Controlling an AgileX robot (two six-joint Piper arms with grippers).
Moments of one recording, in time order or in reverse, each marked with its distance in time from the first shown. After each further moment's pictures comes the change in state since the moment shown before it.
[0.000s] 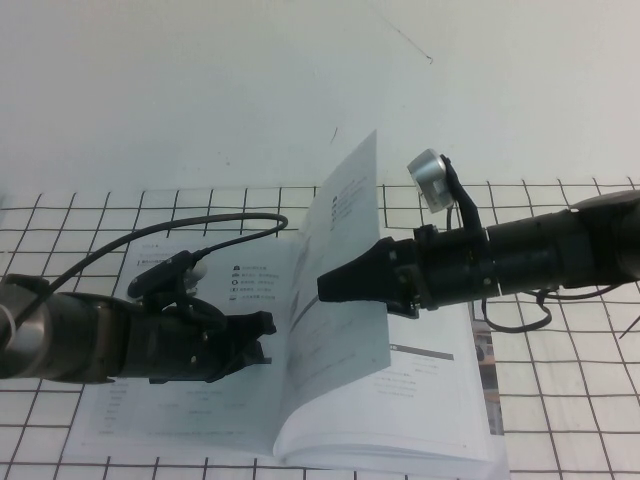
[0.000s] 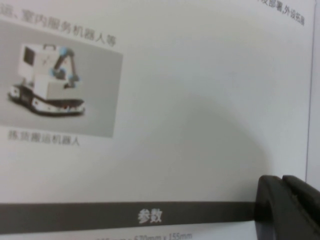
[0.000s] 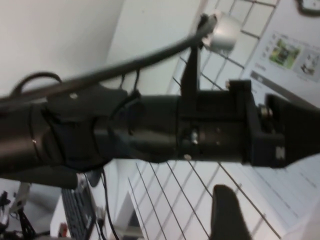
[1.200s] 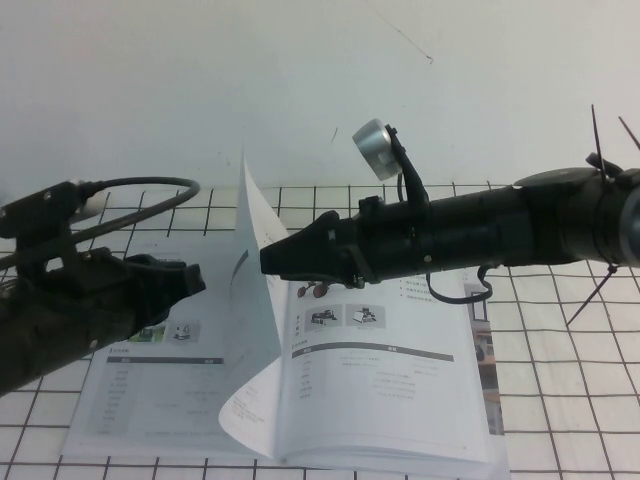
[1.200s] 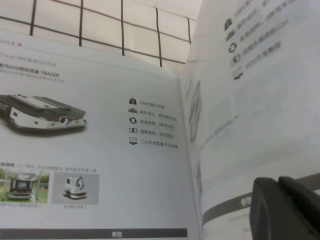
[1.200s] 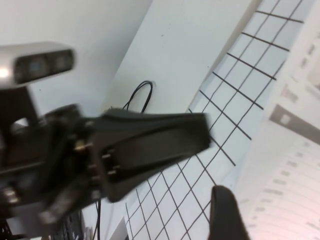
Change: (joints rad) right arm 0.103 0.032 -0.150 0.067 -0.086 -0.039; left arm 0.012 -0.580 0.165 0.102 -0.151 0.016
